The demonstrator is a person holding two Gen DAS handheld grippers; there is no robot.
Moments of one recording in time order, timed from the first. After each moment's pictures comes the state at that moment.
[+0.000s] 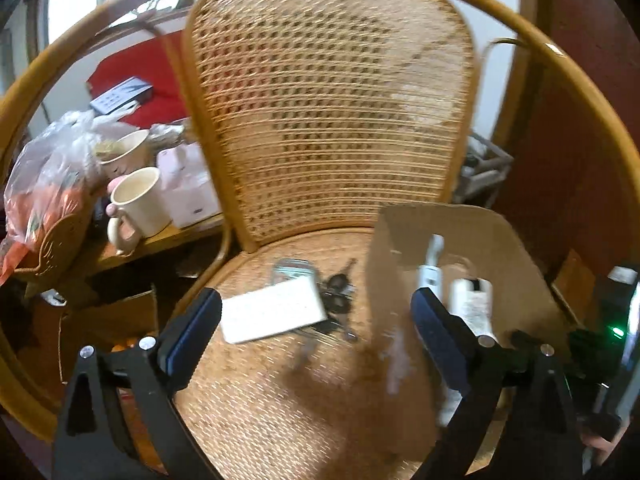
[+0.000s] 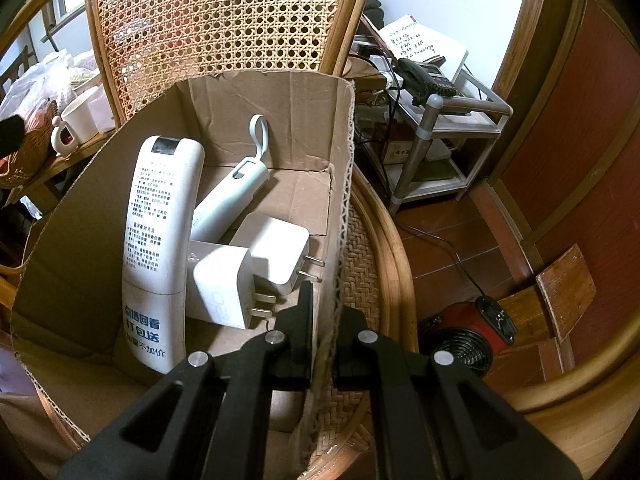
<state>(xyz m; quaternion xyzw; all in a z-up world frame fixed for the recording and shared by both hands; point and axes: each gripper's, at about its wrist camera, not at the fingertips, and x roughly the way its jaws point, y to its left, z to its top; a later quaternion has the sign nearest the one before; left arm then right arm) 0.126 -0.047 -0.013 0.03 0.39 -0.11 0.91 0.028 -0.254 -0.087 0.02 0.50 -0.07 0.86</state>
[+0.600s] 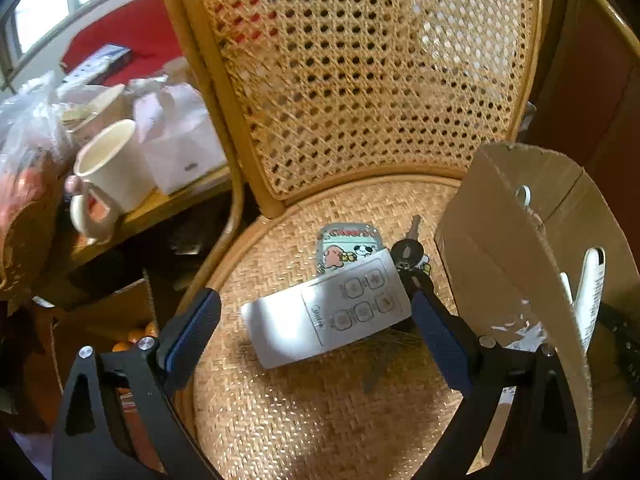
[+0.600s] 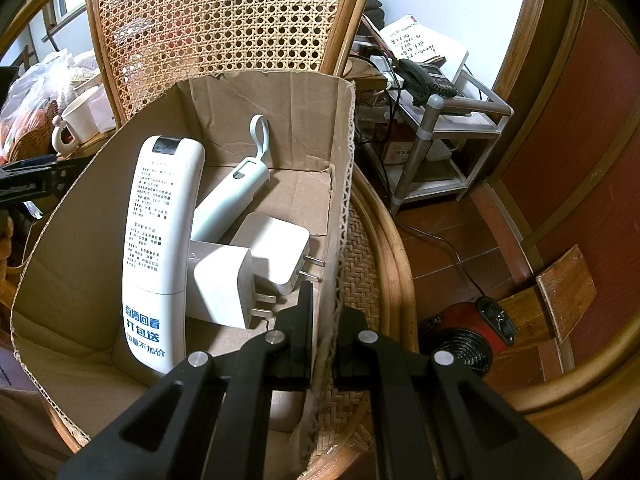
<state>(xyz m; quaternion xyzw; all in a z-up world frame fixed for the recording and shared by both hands) 0.200 -0.017 -0.093 0.07 0.48 -0.15 0.86 0.028 -0.254 -0.087 0.02 0.50 -0.07 0.86</state>
